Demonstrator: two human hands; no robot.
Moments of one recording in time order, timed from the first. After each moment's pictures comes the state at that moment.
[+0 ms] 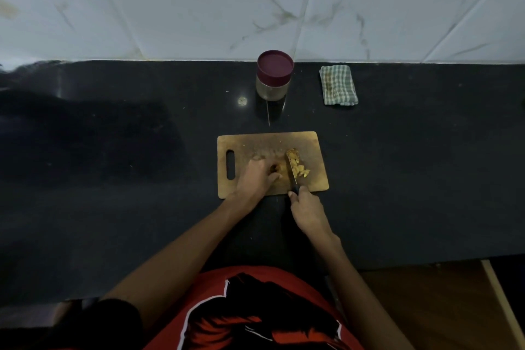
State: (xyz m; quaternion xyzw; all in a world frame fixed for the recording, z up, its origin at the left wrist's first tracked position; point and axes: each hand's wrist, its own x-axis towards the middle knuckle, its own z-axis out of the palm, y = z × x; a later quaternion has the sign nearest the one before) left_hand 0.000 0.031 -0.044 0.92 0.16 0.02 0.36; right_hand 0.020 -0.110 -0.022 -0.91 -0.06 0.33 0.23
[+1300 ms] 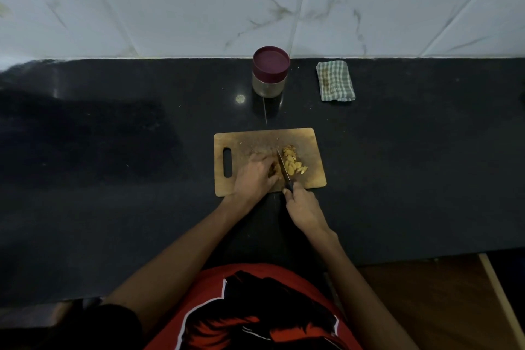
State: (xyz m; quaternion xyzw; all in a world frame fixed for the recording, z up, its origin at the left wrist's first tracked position) left_hand -0.003 0.029 -0.049 0.95 0.13 0.01 0.27; right_hand 0.018 -0.111 -0.023 -0.91 -0.10 0.33 0.24
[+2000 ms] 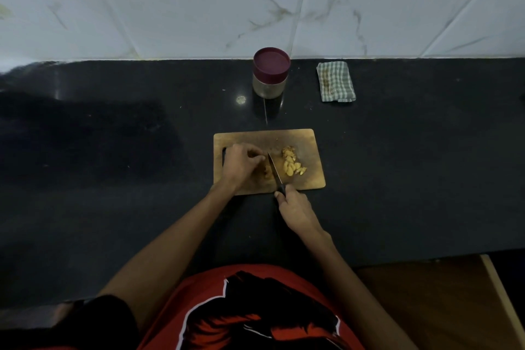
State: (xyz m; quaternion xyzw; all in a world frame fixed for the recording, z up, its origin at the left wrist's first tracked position) left_hand 0.005 0.064 -0.037 0.86 0.24 0.04 0.44; right_hand 0.012 -0.100 -0.024 -0.89 -0.11 0.36 0.24
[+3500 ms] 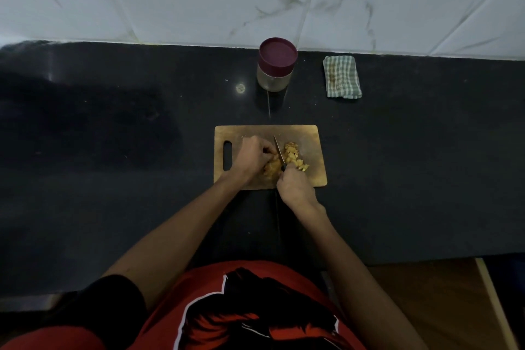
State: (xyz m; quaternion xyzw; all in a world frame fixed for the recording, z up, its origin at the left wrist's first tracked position) left_hand 0.025 0.058 -0.042 0.88 0.18 0.02 0.44; right_hand 0.040 -0.067 -0.016 -0.93 -0.12 0.30 0.15
